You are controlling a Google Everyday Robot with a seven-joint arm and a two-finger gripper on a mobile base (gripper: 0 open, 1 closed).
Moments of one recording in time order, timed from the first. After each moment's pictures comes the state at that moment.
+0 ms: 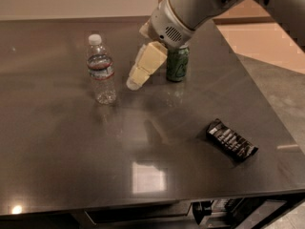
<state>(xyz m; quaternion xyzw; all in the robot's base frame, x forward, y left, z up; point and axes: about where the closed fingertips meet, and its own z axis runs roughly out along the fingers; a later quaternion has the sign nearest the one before) 0.554 0.028 0.962 -0.64 0.68 0.18 0.31</state>
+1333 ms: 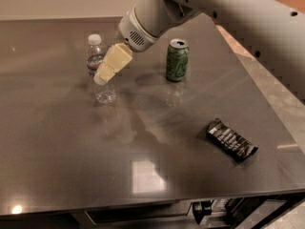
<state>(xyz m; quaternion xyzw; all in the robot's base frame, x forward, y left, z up) 0.593 0.104 0.941 -0.60 0.70 0.21 0.33</state>
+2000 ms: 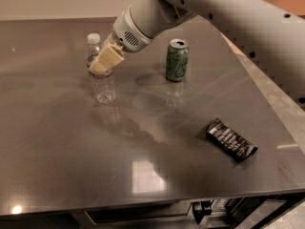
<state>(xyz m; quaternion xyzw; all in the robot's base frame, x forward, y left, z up) 0.591 0.120 0.944 -0.60 0.69 0.23 0.34</state>
